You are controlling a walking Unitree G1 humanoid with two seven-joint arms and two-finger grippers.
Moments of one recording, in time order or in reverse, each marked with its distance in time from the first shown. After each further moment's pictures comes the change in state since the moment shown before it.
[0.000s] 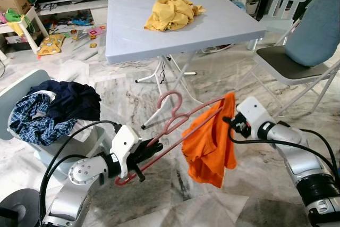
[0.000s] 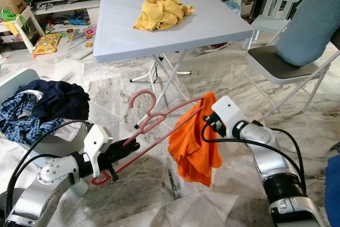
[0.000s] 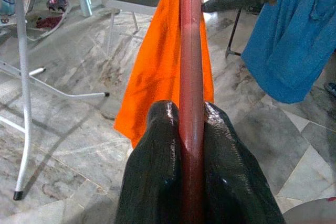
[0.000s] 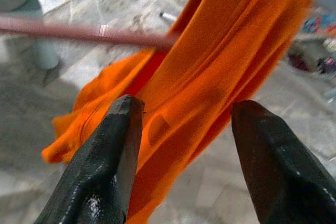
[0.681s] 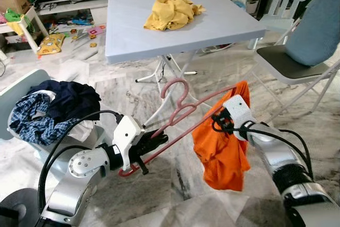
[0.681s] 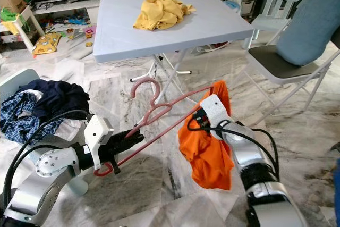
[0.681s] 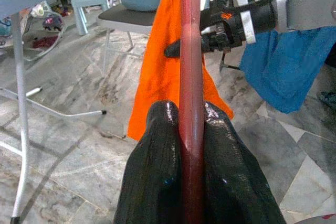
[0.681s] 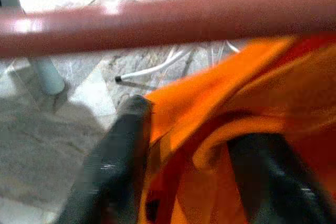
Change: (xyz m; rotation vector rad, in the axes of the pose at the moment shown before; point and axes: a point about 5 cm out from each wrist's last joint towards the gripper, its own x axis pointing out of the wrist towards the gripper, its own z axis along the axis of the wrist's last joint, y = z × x) left arm 0.004 -0.002 0.026 0.023 -0.052 -0.034; right arm 0.036 0.020 0.011 0.163 -0.016 -0.068
